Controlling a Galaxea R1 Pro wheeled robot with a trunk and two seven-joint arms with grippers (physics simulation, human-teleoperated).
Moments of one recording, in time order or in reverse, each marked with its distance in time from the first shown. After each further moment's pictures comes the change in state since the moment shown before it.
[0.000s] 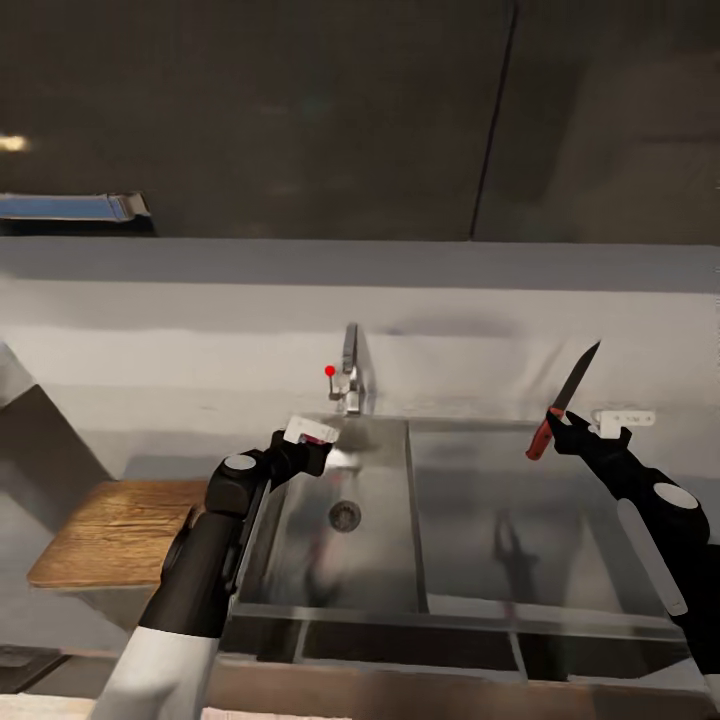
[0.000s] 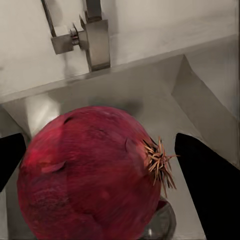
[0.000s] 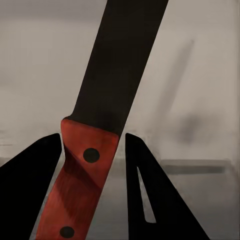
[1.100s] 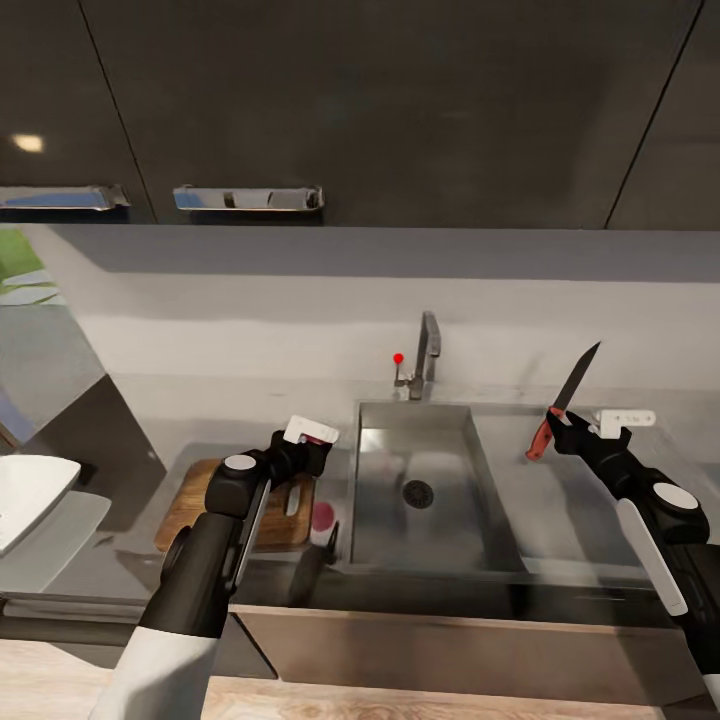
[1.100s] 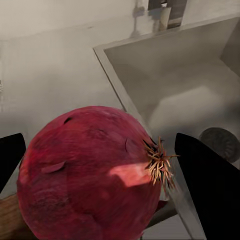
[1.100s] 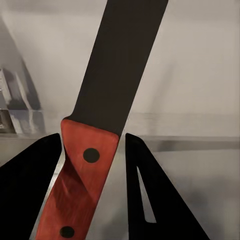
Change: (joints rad) left arm 0.000 0.000 0.000 -0.001 0.000 0.001 0.002; right arm 0.000 0.000 0.000 0.000 0.000 0.000 0.000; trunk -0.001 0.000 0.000
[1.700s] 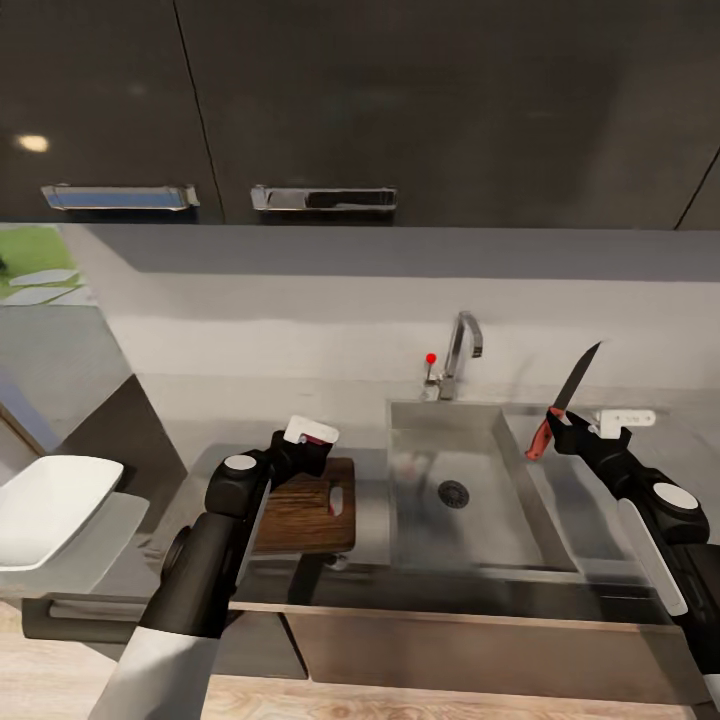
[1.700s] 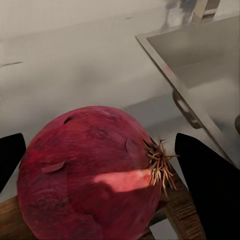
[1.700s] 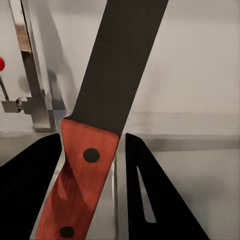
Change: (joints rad) left arm 0.000 0.000 -0.001 0.000 0.000 0.000 0.000; right arm 0.000 0.000 0.000 0.000 0.000 0.000 0.000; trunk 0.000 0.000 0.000
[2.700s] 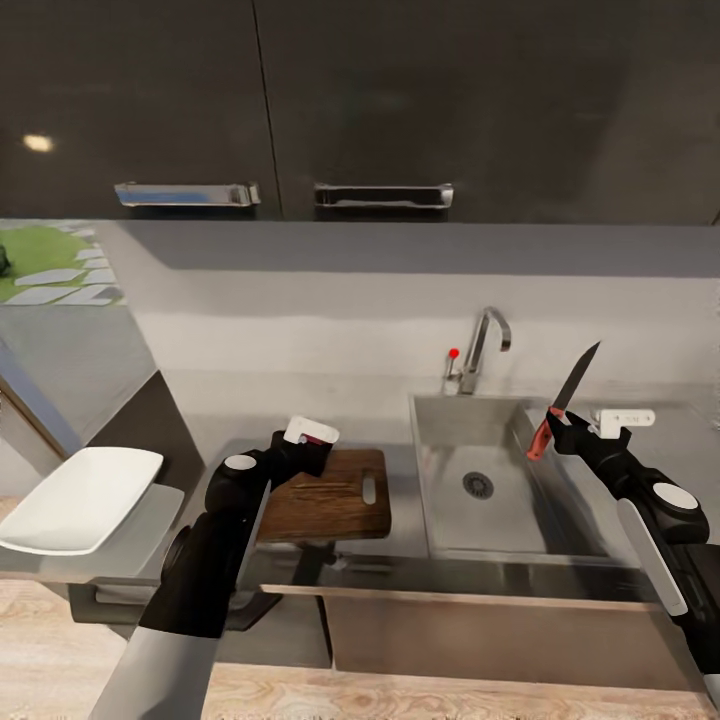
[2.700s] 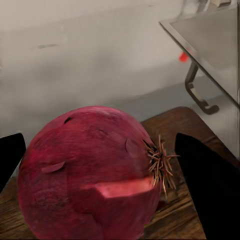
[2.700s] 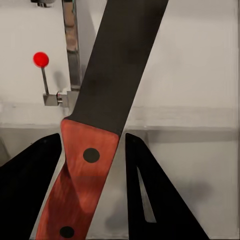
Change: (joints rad) left arm 0.000 0.000 0.000 0.001 0.000 0.000 0.000; right arm 0.000 0.000 0.001 0.000 0.000 0.000 0.000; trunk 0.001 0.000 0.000
